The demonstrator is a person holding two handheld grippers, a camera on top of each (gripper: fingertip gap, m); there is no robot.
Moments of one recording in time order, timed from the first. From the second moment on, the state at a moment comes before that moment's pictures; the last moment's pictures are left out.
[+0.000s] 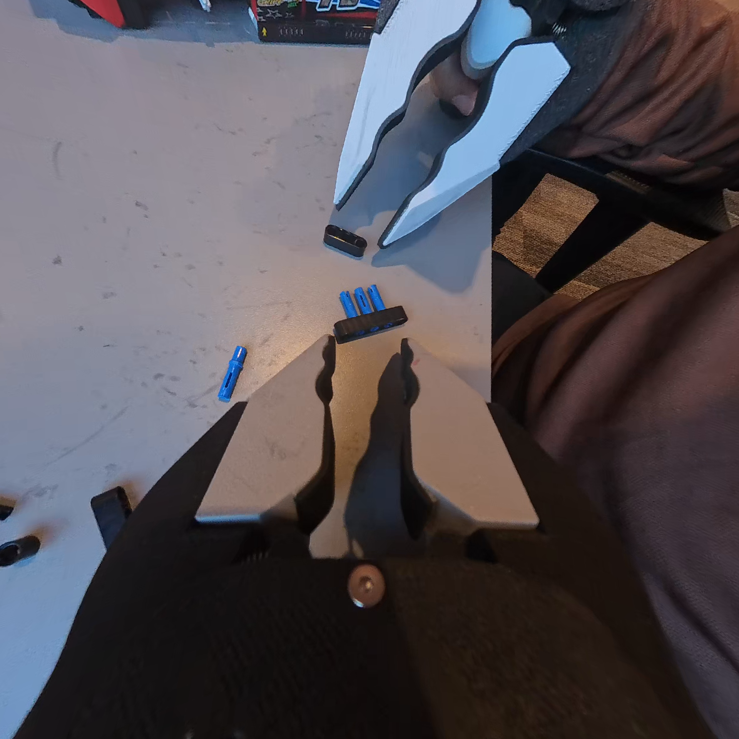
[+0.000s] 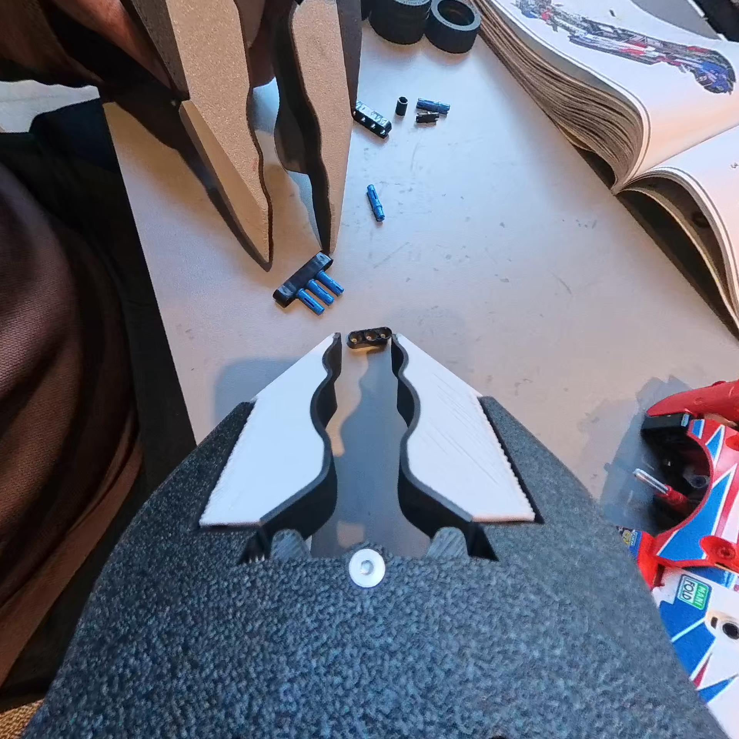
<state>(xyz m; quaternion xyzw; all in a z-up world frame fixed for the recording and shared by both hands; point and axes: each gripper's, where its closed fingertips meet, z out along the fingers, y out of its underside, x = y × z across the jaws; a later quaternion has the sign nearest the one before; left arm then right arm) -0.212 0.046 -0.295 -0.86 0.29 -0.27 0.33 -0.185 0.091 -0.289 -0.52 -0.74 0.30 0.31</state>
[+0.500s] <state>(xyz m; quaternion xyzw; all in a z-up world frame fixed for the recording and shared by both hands) -0.213 0.046 -0.295 -0.86 0.29 -0.27 0.33 -0.186 0.090 -0.289 -0.52 -0.74 0.30 0.31</state>
